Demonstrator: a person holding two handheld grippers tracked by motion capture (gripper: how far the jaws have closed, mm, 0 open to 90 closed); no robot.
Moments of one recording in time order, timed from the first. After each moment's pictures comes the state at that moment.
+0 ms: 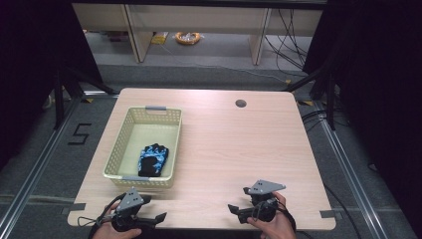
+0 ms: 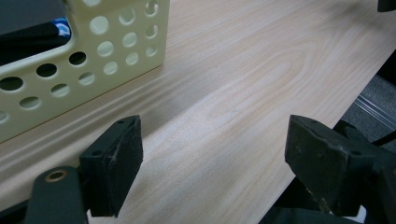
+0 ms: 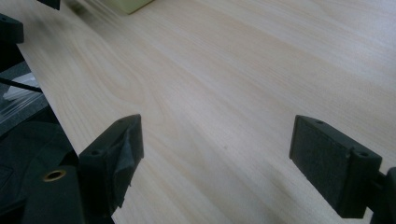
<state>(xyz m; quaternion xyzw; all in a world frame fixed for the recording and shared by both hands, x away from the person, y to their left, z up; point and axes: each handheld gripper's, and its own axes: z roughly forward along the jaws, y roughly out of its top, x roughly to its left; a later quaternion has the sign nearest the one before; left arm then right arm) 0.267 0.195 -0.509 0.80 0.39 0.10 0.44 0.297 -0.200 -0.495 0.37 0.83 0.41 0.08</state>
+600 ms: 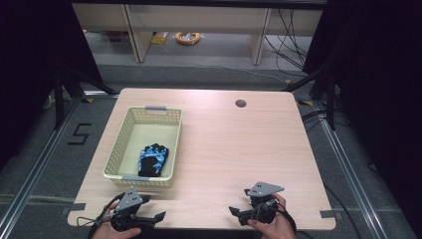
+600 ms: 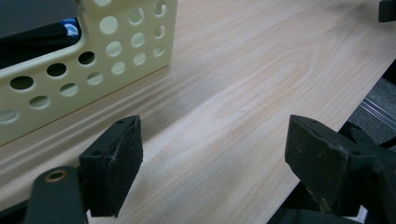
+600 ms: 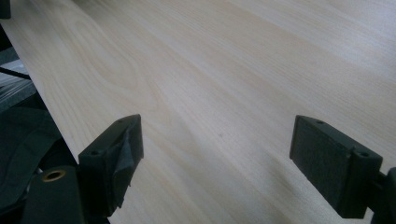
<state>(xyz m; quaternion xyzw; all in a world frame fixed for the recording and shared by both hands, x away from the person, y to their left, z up) 0.269 0.198 -0.510 0.81 0.39 0.10 0.43 0.297 -0.200 -0.500 0.35 0.85 0.39 0.10</state>
